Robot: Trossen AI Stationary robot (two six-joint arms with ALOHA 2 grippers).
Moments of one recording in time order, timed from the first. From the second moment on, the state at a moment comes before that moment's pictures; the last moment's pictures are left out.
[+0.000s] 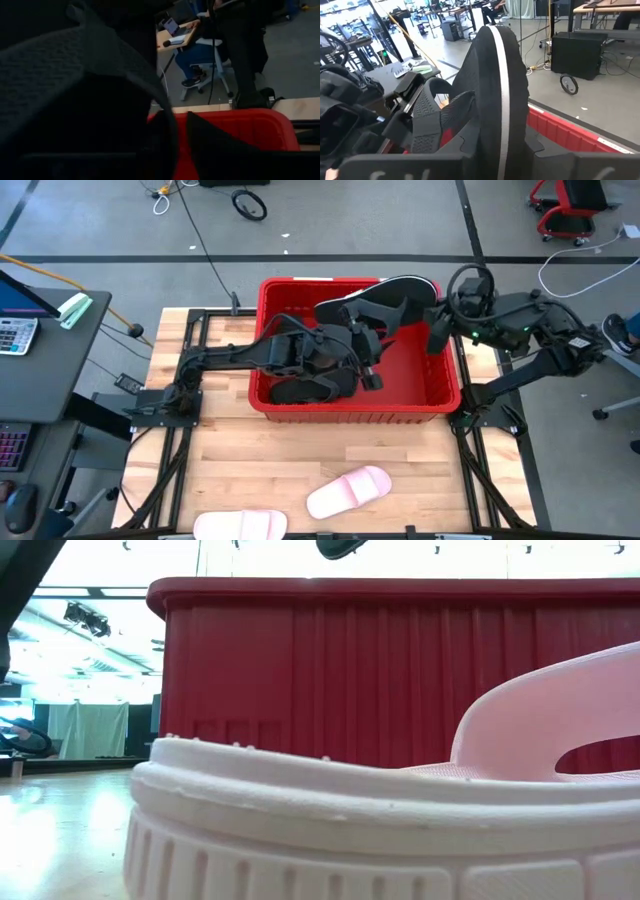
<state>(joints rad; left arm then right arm) -0.09 2.07 2.36 -0.46 -0.53 0.27 0.15 1.12 1.74 -0.91 0.75 0.47</state>
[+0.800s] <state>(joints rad) -0.08 1.95 2.36 -0.95 -0.54 0.05 0.15 1.03 1.74 -0.95 0.48 0.39</state>
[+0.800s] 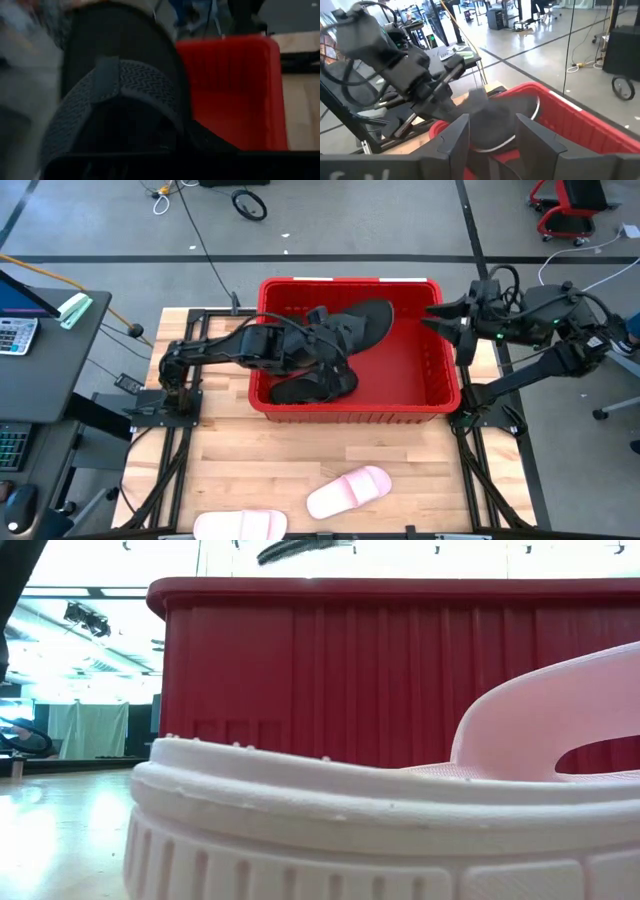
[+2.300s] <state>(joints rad) 0.55 2.05 2.36 -0.92 0.33 0.04 0.15 0.79 1.74 -0.87 1.30 -0.16</state>
